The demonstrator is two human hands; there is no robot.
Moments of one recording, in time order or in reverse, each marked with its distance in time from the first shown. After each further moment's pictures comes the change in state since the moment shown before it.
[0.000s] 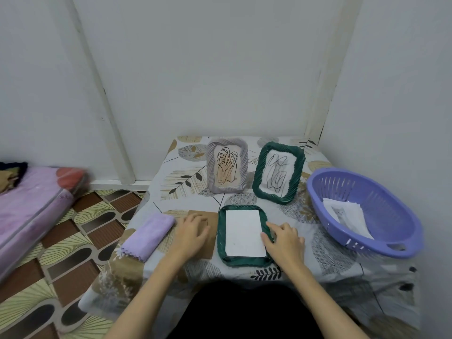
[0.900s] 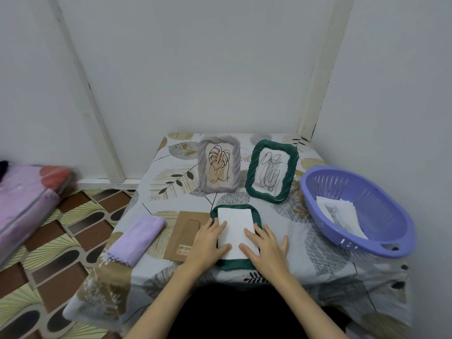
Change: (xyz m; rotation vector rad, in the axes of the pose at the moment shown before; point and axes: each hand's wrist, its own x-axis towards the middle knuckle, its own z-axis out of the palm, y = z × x) left_hand 0.003 0.035 0.043 0.021 -0.208 0.130; right_hand -0.012 -0.004 0.021 0.016 -0.146 -0.176
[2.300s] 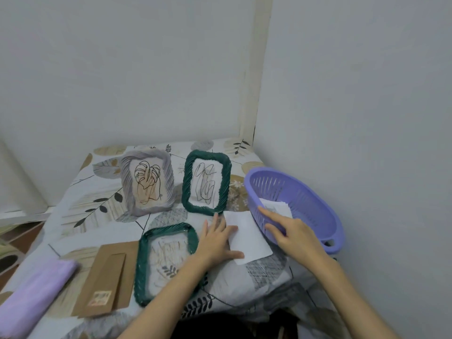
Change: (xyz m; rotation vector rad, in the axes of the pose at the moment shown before) left_hand 0.097 0.133 0.064 0.124 -0.207 0.272; right_hand -0.017 0.120 -0.159 0.061 0.207 -0.016
